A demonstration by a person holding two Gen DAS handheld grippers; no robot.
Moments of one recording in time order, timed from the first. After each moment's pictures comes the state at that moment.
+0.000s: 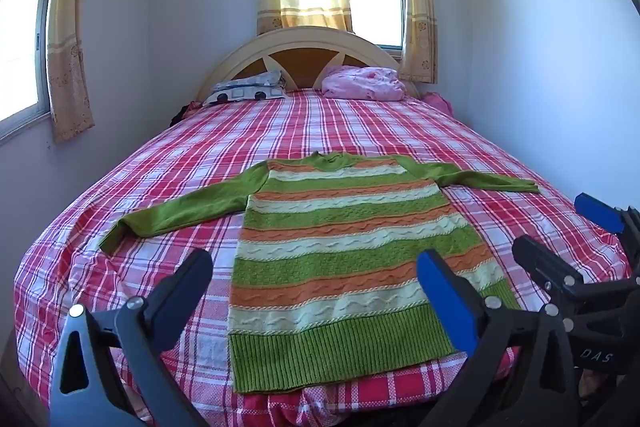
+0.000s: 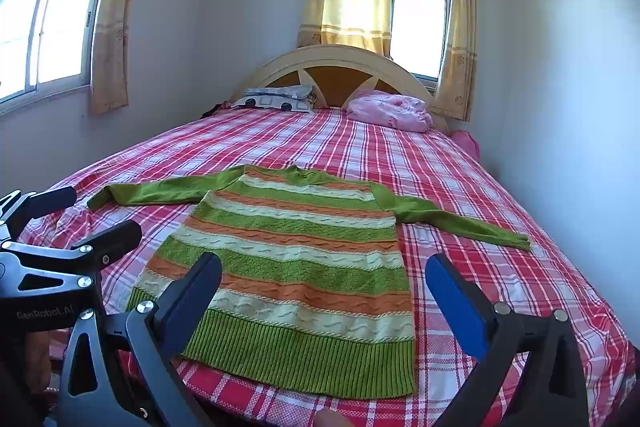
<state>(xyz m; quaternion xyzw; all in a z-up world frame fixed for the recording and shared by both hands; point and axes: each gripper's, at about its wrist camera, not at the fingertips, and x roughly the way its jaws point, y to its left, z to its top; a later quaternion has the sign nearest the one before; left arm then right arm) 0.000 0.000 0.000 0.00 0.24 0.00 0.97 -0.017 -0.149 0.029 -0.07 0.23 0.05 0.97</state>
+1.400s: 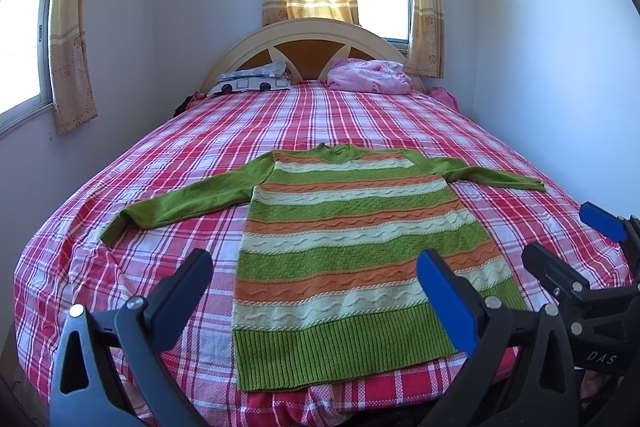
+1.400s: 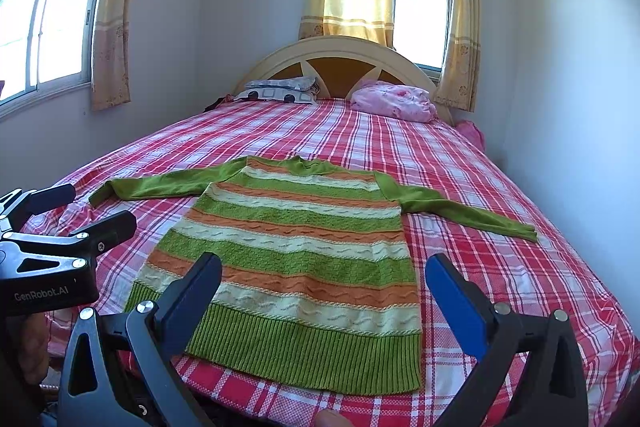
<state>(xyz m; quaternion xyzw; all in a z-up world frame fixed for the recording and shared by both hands) 0.006 0.012 -0.009 0.00 0.26 0.00 0.97 -0.011 -0.148 0.015 -0.06 0.24 0.06 0.97</state>
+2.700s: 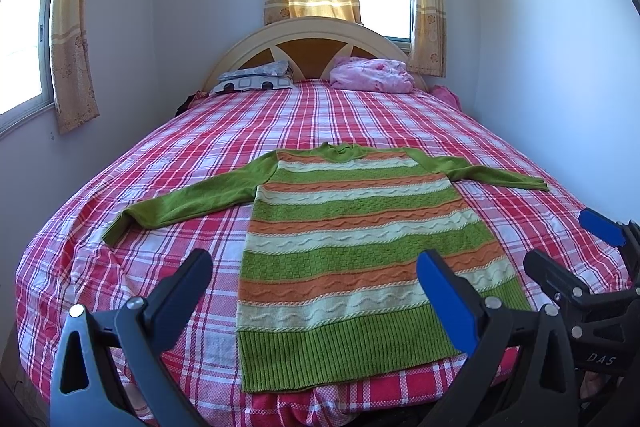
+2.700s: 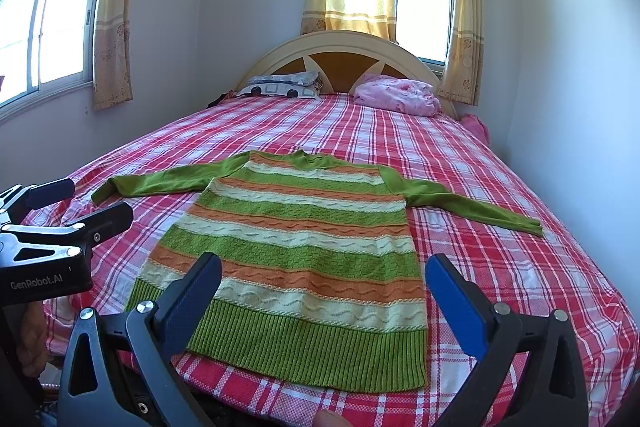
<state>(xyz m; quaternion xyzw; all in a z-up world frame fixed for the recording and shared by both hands) 0.005 0.019 -0.011 0.00 0.26 0.01 0.97 -0.010 -0.149 0.012 -0.06 0.24 0.06 0.97</state>
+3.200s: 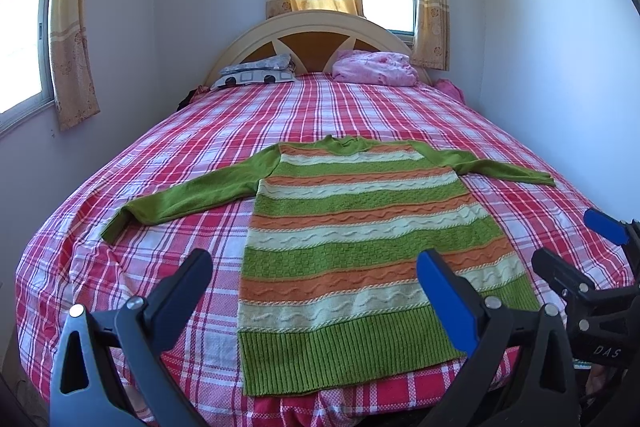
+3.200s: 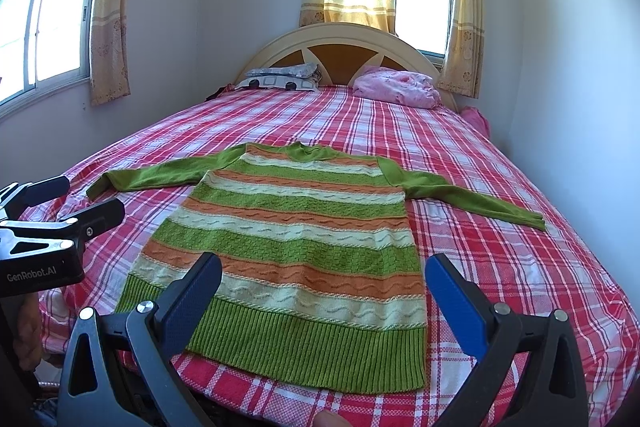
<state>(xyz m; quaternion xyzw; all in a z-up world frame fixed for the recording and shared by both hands) 0.021 0.020 -0.019 0.01 0.27 0.01 0.96 0.007 -0.158 0.000 -0.05 0.27 0.06 0.96</state>
